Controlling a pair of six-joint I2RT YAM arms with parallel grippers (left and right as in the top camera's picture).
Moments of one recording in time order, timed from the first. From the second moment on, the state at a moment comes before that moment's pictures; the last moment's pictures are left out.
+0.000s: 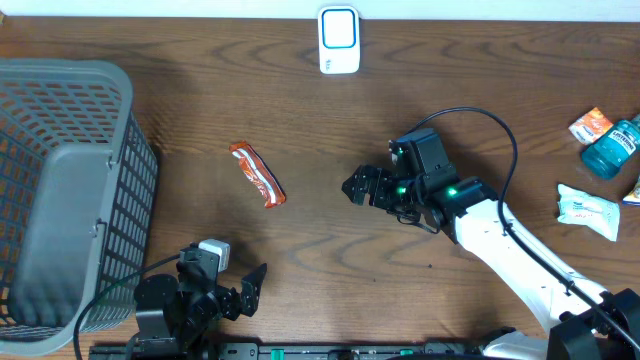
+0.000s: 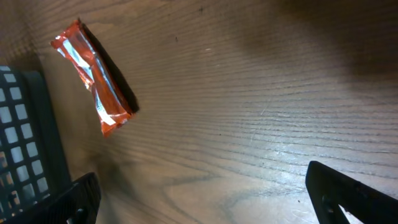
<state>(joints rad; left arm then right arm) 0.04 0.01 0.21 -0.84 0.50 0.01 0.45 1.46 0.89 -0.44 -0.35 0.76</state>
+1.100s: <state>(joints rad) 0.04 0.01 0.21 -0.84 0.50 0.01 0.70 1.82 1.03 -0.05 -0.37 0.55</state>
